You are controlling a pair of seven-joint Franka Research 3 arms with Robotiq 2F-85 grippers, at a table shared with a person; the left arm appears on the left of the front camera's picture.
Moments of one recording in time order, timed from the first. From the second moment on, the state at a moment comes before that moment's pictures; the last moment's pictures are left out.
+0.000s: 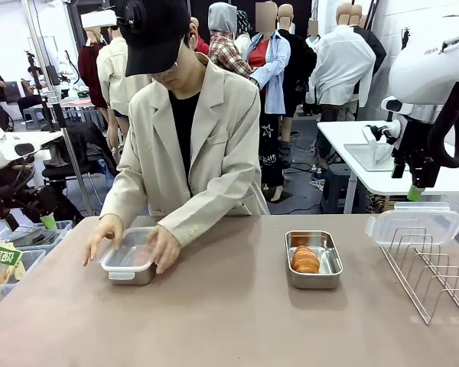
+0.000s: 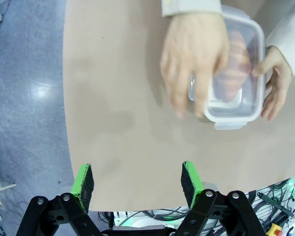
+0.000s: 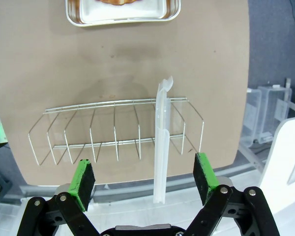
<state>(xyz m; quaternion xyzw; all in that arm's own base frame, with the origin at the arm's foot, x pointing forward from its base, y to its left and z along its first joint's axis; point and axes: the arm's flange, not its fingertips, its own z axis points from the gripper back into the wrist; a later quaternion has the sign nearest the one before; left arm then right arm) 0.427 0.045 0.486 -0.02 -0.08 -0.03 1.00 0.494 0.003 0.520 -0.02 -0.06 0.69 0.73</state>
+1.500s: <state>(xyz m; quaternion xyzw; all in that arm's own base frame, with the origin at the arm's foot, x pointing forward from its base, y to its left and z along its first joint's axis) 0.427 0.045 0.486 -0.02 -0.08 -0.03 1.00 0.494 0.003 0.520 -0.02 -0.06 0.69 0.73</state>
